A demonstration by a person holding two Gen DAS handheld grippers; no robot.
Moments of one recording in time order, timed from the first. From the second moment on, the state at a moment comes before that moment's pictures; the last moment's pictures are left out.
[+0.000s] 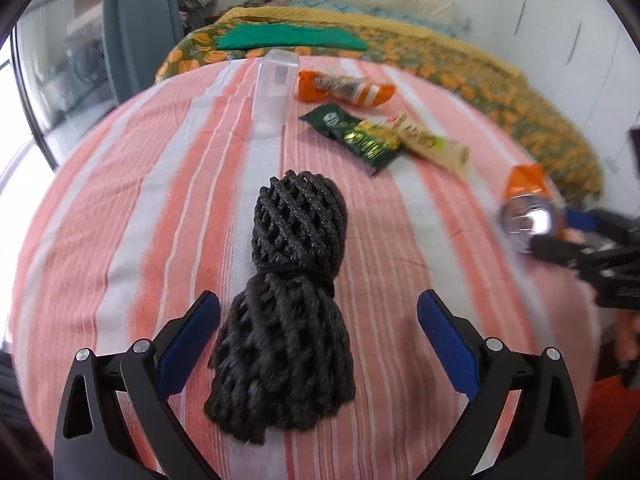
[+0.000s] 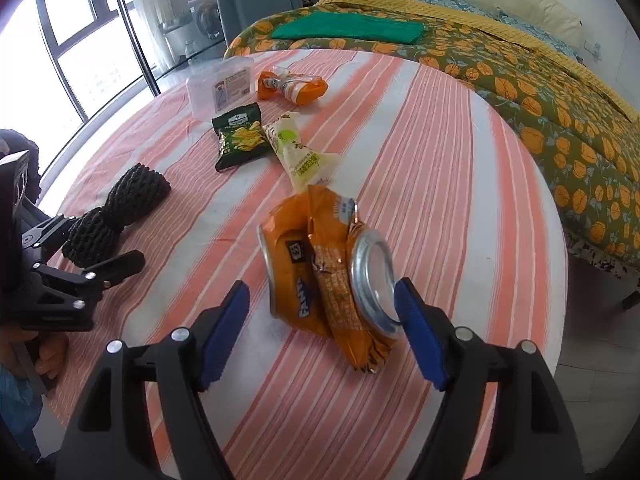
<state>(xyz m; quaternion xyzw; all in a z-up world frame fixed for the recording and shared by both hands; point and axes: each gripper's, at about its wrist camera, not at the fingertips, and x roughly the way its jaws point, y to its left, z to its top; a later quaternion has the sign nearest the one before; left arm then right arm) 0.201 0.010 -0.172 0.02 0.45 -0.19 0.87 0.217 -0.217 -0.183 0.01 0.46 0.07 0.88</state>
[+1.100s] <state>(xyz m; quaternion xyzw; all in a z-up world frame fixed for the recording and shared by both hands) 0.161 -0.097 -0.144 0.02 0.45 -0.27 0.85 0.157 -0.302 -0.155 0.13 0.44 0.06 0.89</state>
